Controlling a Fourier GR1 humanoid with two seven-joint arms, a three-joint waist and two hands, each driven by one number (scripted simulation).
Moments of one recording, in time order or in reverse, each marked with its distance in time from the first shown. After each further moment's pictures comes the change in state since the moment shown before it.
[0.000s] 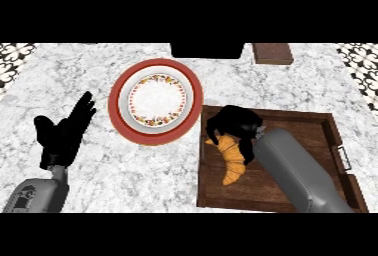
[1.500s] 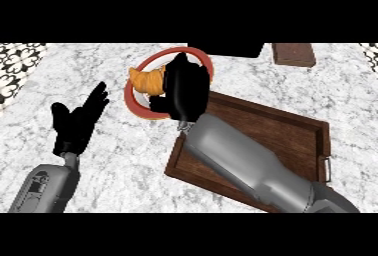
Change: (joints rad) left arm -0.095 -0.024 -0.028 0.045 -0.018 -0.023 0.018; right arm -0.380 0.178 0.278 -0.066 0.022 -0.866 1.509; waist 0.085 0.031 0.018
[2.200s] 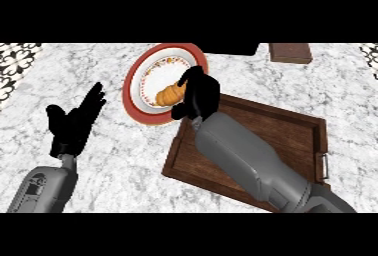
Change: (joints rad) left arm 0.014 -0.002 0.018 -0.013 -0.009 0.001 -0.008; right arm 0.024 0.006 0.008 0.223 -0.375 -0.074 -0.163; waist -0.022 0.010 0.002
